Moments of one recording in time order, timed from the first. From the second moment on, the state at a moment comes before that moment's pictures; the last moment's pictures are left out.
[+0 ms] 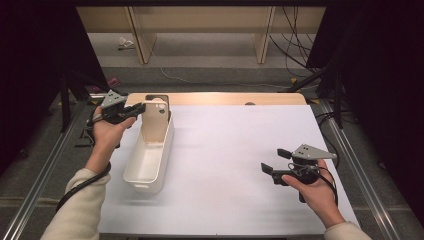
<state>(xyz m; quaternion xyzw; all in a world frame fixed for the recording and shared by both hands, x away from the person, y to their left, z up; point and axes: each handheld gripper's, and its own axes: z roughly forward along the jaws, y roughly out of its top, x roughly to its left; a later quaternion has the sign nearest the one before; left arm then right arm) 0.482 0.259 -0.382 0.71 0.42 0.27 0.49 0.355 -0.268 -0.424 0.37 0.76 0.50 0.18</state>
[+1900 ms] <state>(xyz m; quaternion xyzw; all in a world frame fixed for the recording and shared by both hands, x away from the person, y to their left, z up) 0.505 0.260 -0.404 0.71 0.44 0.29 0.47 0.355 -0.269 -0.424 0.37 0.76 0.50 0.18</state>
